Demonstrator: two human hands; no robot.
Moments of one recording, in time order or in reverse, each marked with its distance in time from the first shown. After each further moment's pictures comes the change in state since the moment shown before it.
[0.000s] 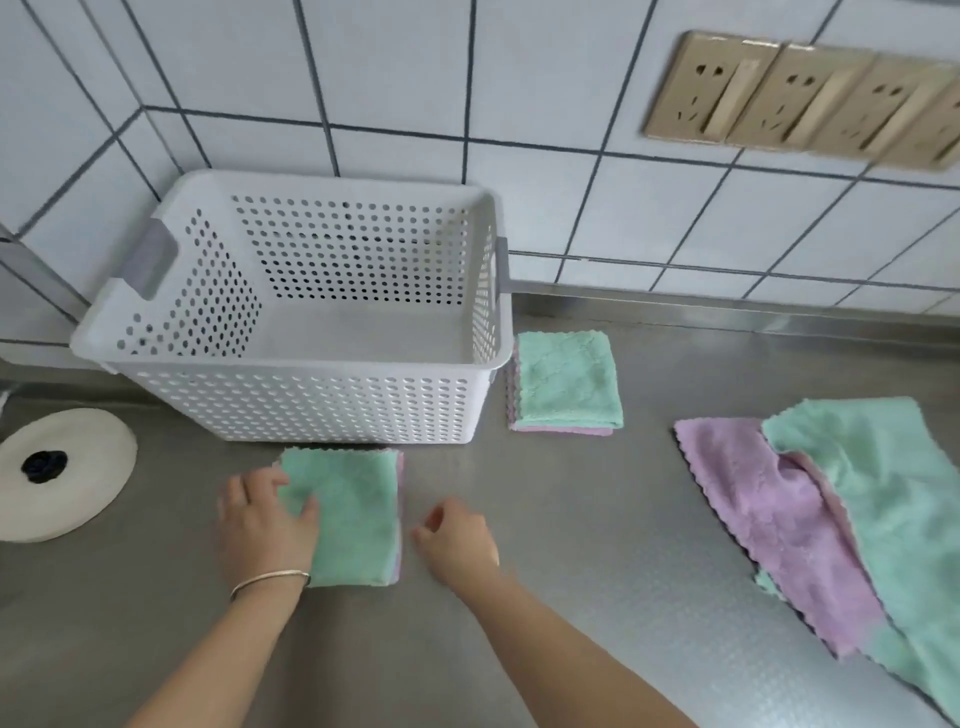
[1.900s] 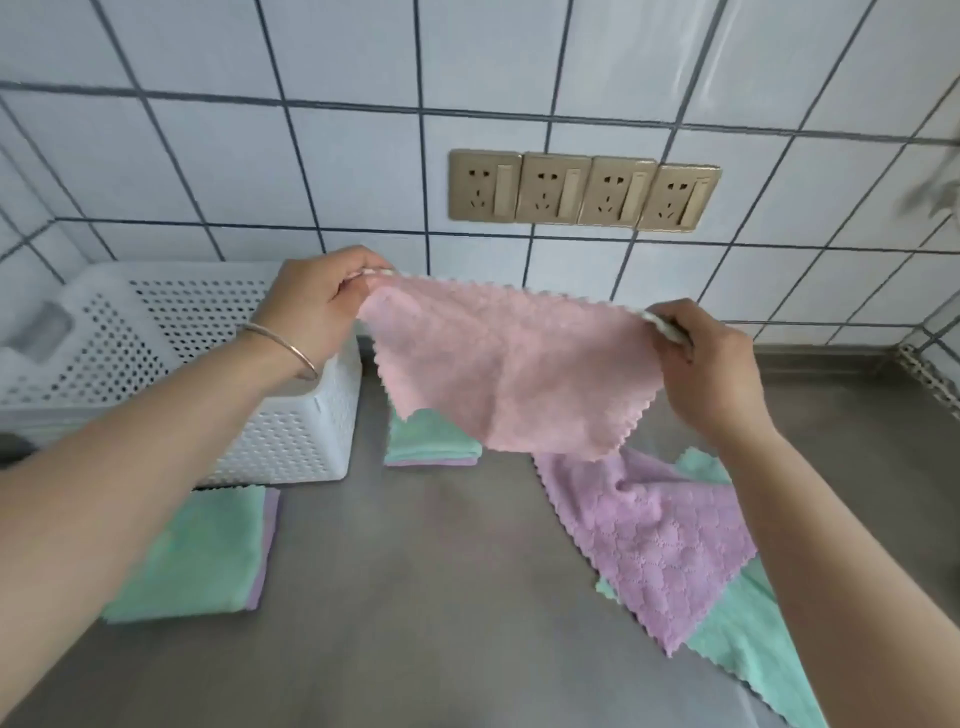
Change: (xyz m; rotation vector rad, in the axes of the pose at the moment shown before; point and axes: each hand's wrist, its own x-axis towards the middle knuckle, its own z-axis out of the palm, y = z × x) left_hand 0.020 0.331 -0.143 -0.464 -0.173 0.661; right_hand -0.137 0.107 -0.384 -0.064 0.989 -0.627
